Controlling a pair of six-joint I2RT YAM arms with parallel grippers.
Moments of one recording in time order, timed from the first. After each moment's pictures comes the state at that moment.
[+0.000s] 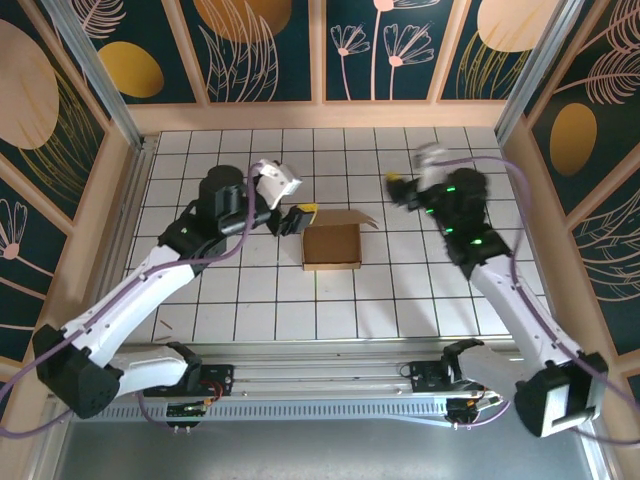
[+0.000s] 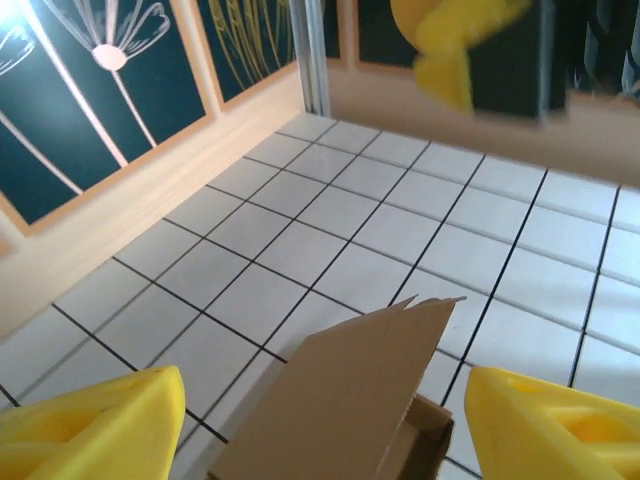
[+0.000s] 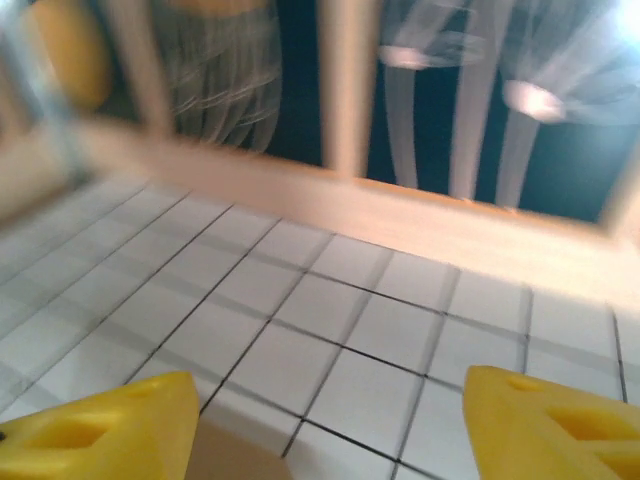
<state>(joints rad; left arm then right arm) -0.65 1.24 1.16 -0.25 0.29 0.20 0.19 1.07 0.90 -0.03 -0.22 0.09</state>
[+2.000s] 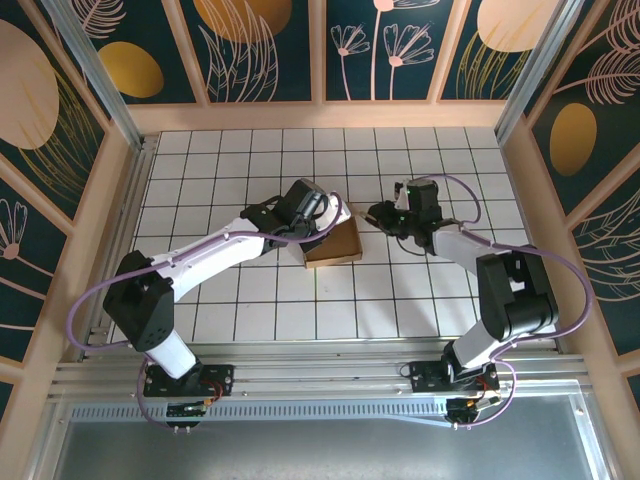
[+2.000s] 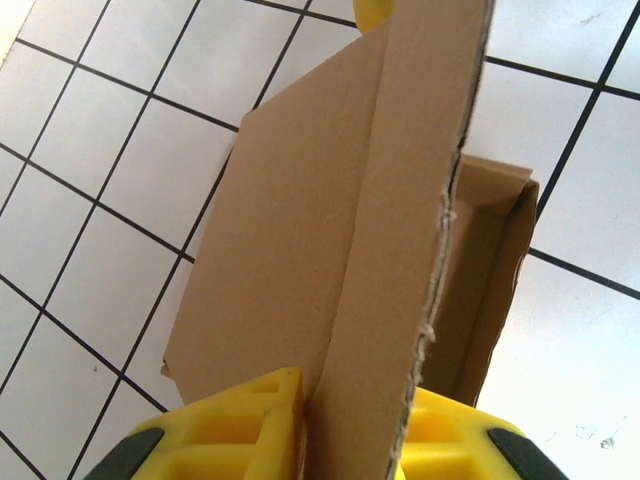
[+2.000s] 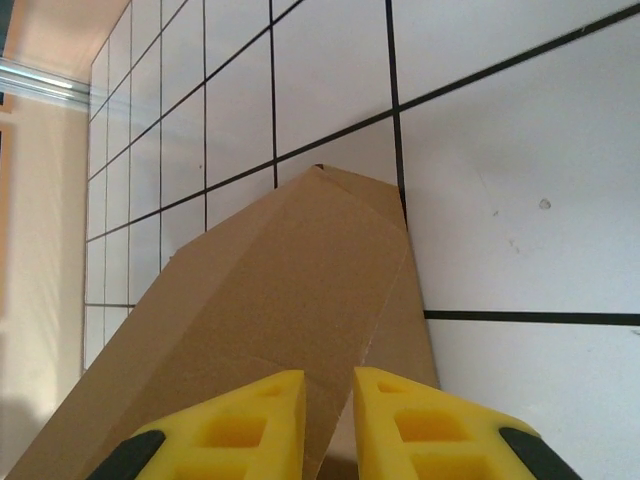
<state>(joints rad) -0.79 1.65 1.28 -0.49 -0.06 0.38 0.29 1.58 0.83 0.06 -0.47 0.73</state>
